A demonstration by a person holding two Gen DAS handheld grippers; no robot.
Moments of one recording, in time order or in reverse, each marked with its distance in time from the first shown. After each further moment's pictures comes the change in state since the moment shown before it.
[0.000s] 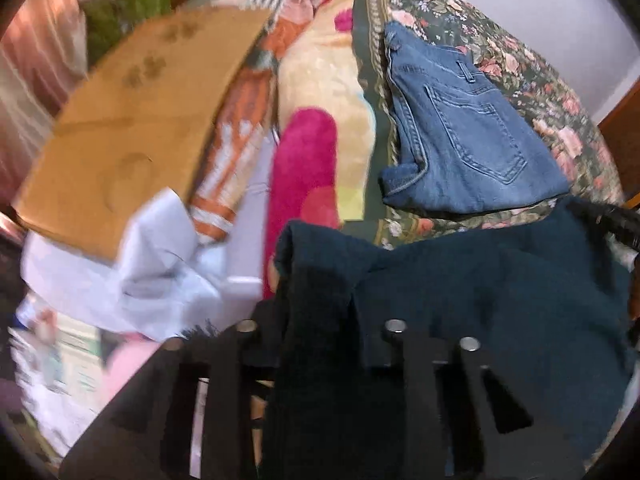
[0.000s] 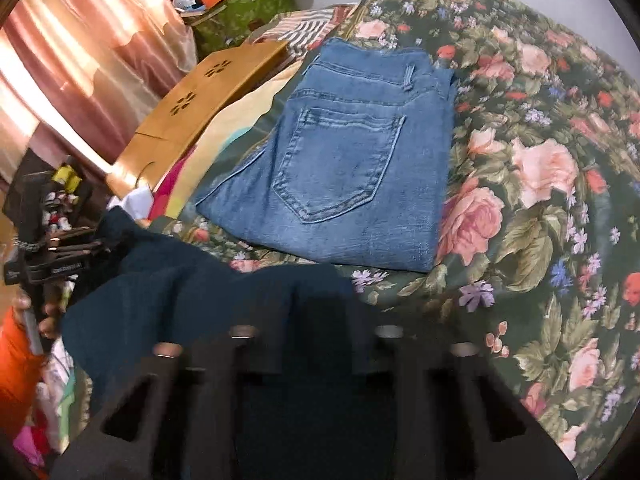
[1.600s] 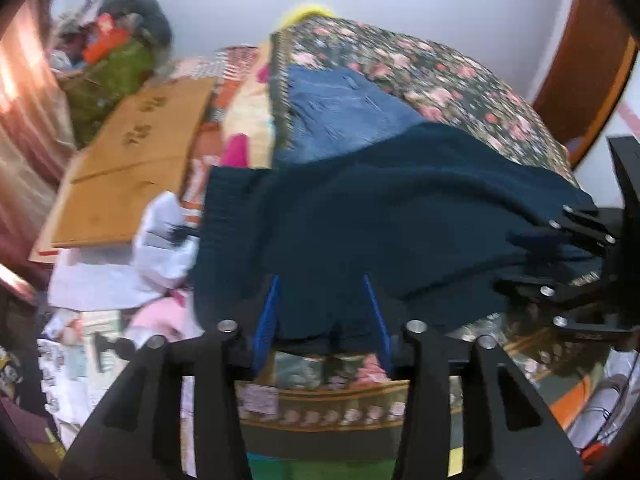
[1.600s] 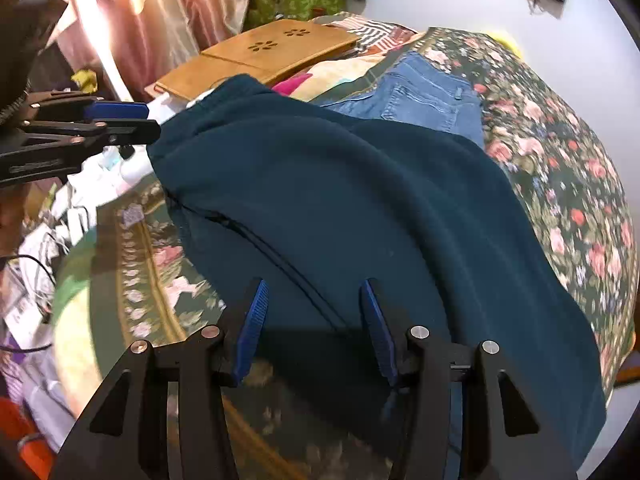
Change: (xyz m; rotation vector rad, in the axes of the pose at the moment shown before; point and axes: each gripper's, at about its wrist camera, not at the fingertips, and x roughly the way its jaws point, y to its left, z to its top) left arm -0.128 -0.064 -0.113 0.215 -0.133 -0.089; right arm -0.064 0.138 -0.134 -0.292 0.024 -0.139
